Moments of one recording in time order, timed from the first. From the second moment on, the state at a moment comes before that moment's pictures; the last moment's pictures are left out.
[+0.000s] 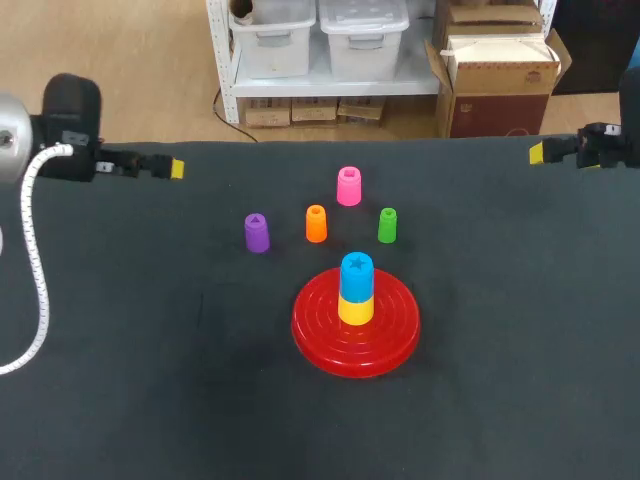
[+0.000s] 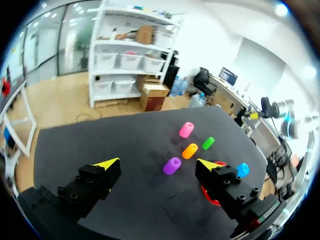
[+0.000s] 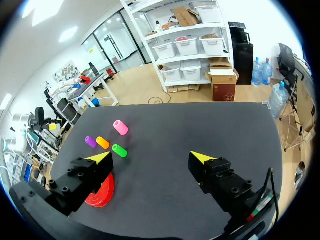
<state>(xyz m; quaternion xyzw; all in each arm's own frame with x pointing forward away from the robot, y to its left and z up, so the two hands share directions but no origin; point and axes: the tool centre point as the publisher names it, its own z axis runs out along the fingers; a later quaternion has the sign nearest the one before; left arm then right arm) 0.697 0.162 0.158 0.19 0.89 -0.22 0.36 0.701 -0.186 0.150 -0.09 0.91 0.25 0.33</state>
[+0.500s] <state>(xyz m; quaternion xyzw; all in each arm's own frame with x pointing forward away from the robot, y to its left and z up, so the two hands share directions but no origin) 0.664 0.167 0.155 0.38 0.82 -0.23 0.36 0.701 -0.186 0.150 -0.09 0.91 0.25 0.33</state>
